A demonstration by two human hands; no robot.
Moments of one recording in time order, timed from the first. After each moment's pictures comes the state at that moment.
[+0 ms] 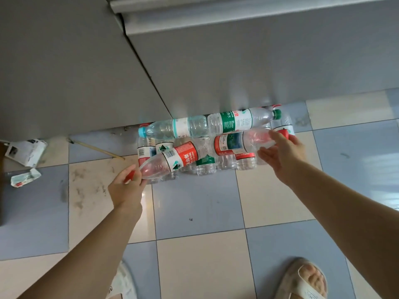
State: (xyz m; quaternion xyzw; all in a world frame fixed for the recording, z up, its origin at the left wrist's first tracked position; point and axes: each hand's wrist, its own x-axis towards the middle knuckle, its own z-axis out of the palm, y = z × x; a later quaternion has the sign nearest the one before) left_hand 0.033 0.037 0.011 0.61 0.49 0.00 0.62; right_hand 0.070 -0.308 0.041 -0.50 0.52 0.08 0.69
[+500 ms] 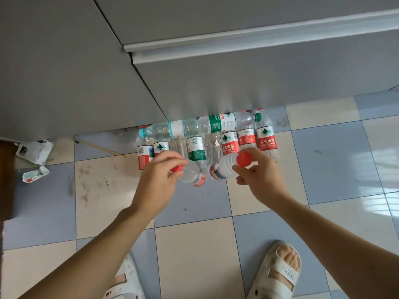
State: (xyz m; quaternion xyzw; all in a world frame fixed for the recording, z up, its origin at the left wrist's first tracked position) left_hand 0.024 -0.026 0.133 0.91 -0.10 -0.10 0.40; right_hand -0.002 -0.284 0.125 -0.83 0.21 0.16 0.49
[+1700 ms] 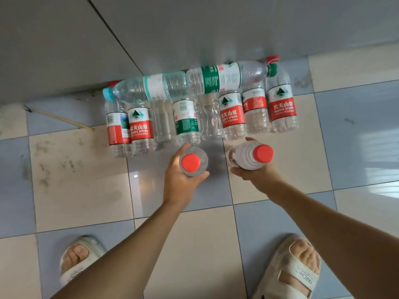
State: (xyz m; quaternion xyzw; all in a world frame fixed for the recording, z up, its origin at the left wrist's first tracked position) left_hand -0.049 -0.092 -0.062 0.81 0.18 -0.18 0.53; right_hand -0.054 -0.317 -0.071 -0.74 0.28 0.23 0.56
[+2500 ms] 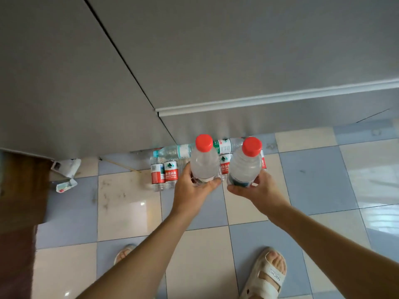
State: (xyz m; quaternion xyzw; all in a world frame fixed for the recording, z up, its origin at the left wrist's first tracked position) left_hand 0.022 -0.097 0.232 0.76 0.18 -0.19 0.60; right_hand 0.005 -0.297 0.233 -0.75 0.20 0.21 0.59
